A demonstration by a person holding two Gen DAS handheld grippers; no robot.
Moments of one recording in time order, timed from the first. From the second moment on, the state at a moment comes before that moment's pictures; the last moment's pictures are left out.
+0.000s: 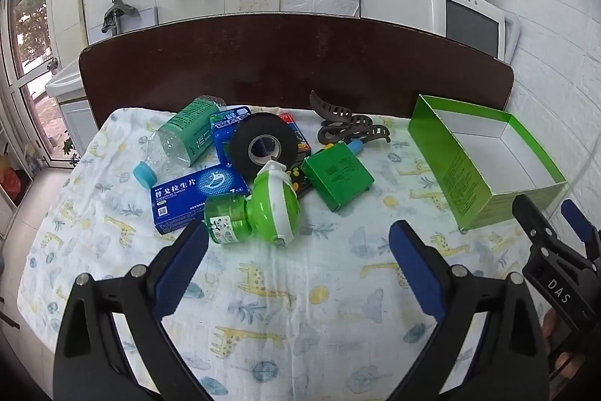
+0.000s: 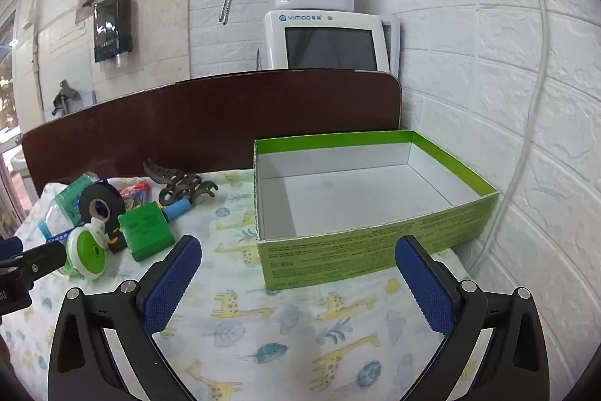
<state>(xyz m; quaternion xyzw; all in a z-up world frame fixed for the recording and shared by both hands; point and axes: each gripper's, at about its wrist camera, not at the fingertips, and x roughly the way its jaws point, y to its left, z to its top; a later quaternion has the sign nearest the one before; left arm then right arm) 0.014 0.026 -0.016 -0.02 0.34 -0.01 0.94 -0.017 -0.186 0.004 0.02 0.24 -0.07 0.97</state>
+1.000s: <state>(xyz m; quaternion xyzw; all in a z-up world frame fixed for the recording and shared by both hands) 0.010 0.020 -0.027 0.00 0.34 -0.02 0.94 -0.021 -0.200 -0.007 0.04 0.26 -0.08 0.96</state>
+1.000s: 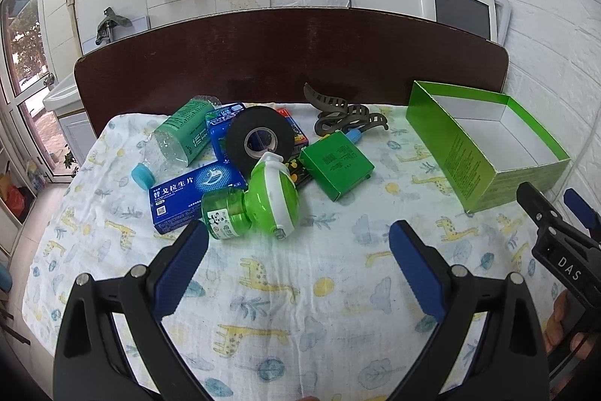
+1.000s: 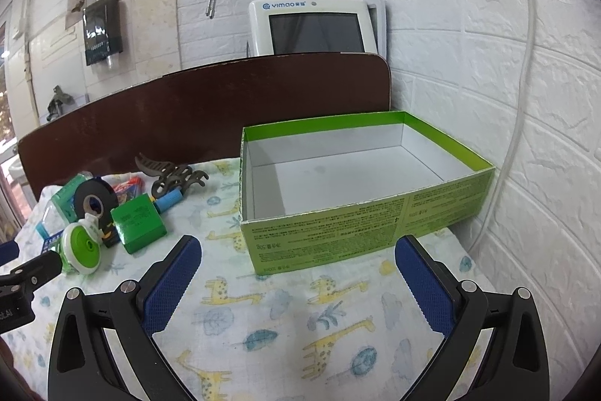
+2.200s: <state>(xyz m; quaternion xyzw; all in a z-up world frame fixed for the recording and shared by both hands) 0.011 -0.001 -0.033 0.05 0.35 -0.01 0.93 -0.013 -0.203 -0.009 0.05 0.27 -0.07 0.96</state>
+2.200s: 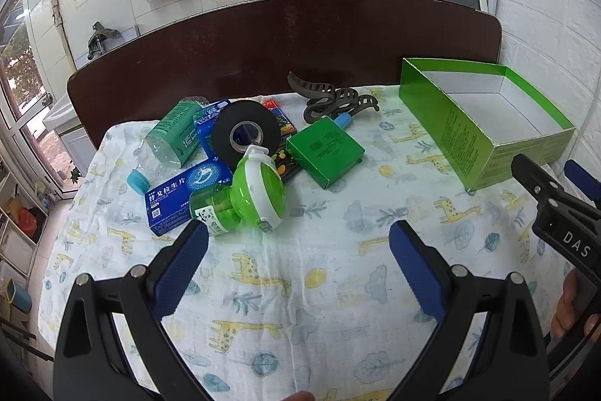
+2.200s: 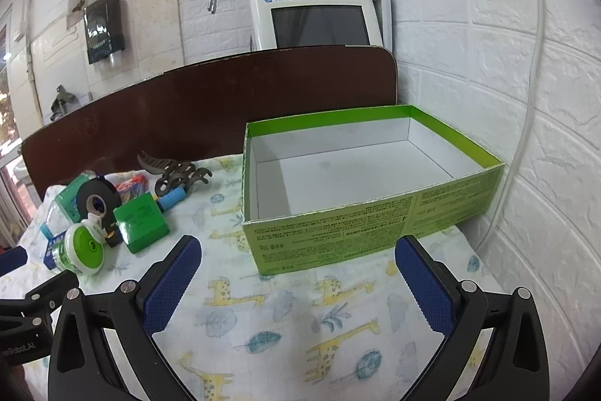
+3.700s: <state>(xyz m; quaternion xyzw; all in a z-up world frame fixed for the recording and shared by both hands) 0.018 0.064 -0.044 -0.02 0.39 0.06 0.92 -0.013 -0.168 0.014 0.06 0.24 0.04 0.97</state>
